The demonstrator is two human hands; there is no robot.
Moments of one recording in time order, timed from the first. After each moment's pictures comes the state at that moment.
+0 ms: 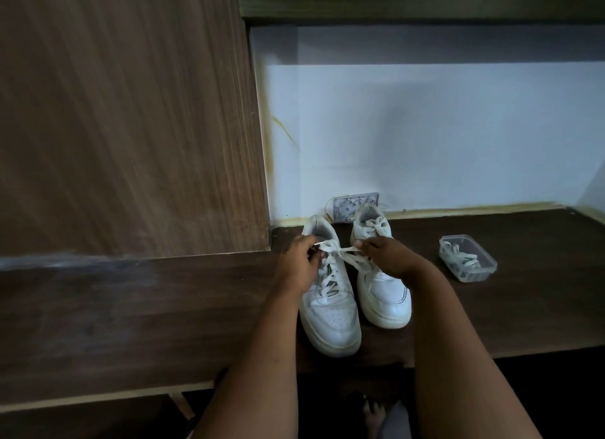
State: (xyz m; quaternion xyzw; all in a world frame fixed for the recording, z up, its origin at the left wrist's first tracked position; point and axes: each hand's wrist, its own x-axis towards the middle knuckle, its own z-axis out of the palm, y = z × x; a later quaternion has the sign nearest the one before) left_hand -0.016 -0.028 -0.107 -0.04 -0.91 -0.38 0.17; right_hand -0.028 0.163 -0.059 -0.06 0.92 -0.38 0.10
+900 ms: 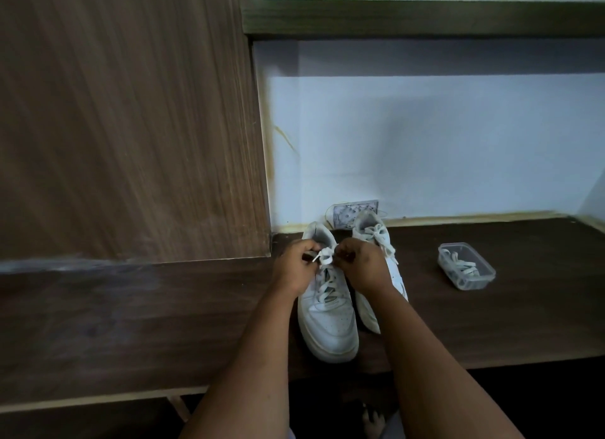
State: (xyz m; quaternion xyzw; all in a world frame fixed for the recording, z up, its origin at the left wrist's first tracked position) left_hand -0.016 -0.032 -0.102 -0.01 -0.88 -0.46 0.14; right_hand -0.027 0.123 -0.093 -0.12 0.88 -0.43 -0.14
